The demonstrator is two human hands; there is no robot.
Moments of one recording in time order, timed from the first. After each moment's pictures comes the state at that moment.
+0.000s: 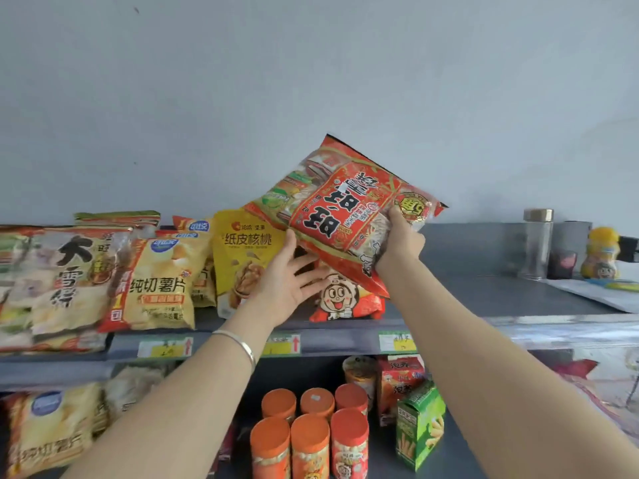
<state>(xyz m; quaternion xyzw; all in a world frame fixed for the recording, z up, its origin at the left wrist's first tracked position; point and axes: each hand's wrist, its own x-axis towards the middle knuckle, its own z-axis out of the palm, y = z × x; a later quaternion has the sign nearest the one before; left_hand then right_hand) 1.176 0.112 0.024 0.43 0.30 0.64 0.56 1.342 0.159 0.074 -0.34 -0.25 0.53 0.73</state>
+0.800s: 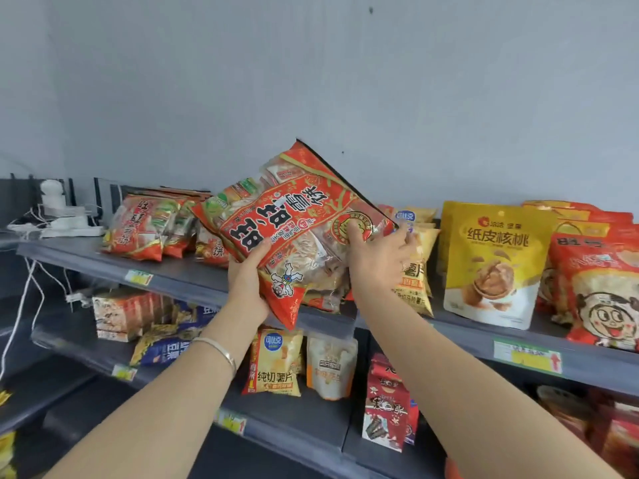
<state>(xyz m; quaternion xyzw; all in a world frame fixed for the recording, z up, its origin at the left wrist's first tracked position) 0.801 -0.052 -0.012 0.18 0.36 0.86 0.32 0.935 0.026 0.030 -0.49 -0.57 0.30 0.59</state>
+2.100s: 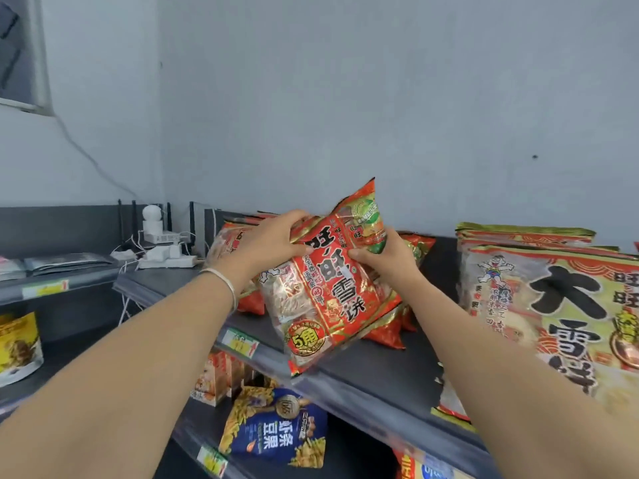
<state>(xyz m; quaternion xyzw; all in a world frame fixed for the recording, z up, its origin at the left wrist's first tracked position) 0.412 -0.002 0.071 0.52 0.77 0.32 -0.19 0.564 0.165 0.037 -0.20 -0.80 0.35 0.44</state>
